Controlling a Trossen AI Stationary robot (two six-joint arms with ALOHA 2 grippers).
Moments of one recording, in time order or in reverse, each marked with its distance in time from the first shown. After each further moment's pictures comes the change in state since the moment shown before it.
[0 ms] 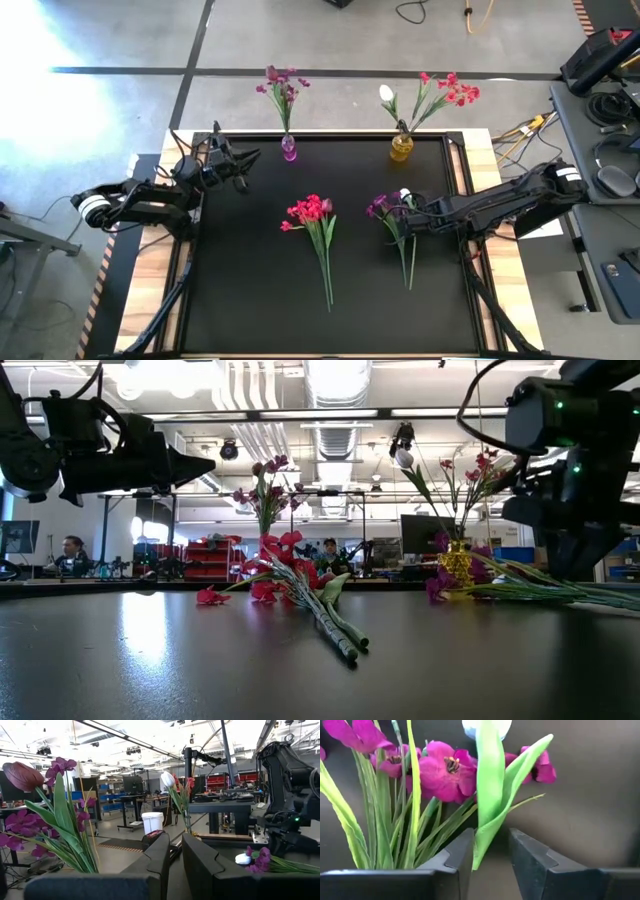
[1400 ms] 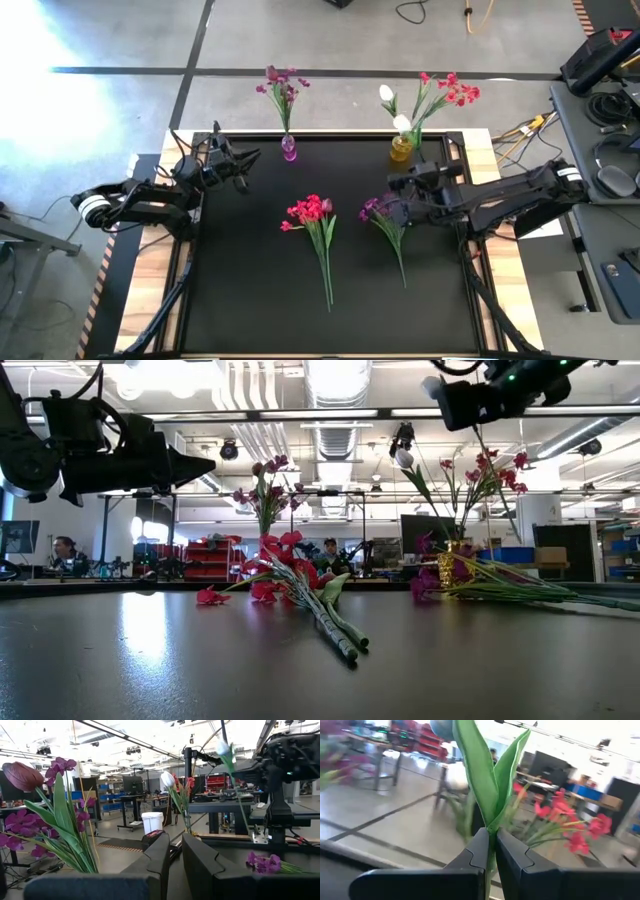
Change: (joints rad) left arm 0.000 0.000 0.002 -0.003 0.000 0.000; right arm -0.005 -0.015 0.334 0.020 1.241 -0.514
